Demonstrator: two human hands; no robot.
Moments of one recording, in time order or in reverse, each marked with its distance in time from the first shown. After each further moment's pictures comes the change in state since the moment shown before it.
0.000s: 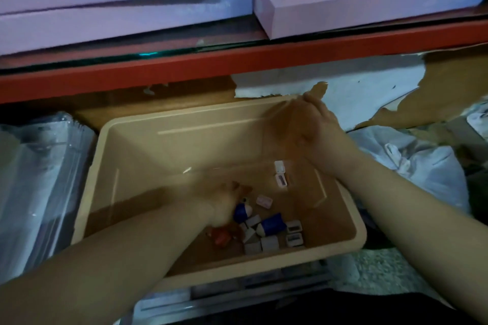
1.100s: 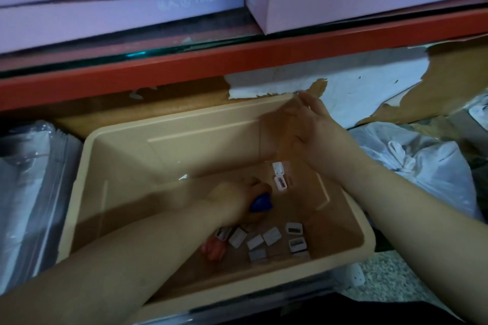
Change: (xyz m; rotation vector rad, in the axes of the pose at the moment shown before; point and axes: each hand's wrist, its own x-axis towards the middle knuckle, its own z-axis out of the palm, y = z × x) left_hand 0.028 0.003 -0.004 0.242 0.301 0.268; right_hand 0.008 0.006 0.006 -0.118 0.093 -0.061
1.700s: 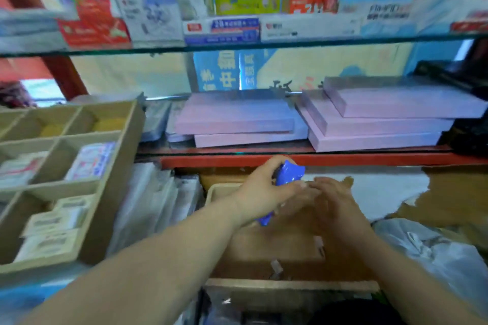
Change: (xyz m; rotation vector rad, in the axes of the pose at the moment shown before) left_hand -0.173 0.098 -0.164 -0.908 0.687 -0.083; right_hand -0.065 -0.099 -0.053 0.095 0.078 -0.237
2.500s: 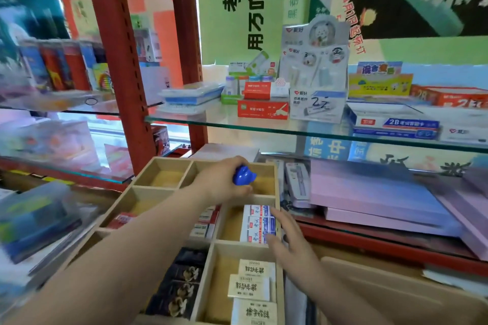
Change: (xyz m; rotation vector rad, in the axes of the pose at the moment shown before) left_hand -0.083 -0.006 -0.306 0.766 0.397 -0.092; right_hand 0.076 -0.274 0.099 0.616 -0.275 -0.094
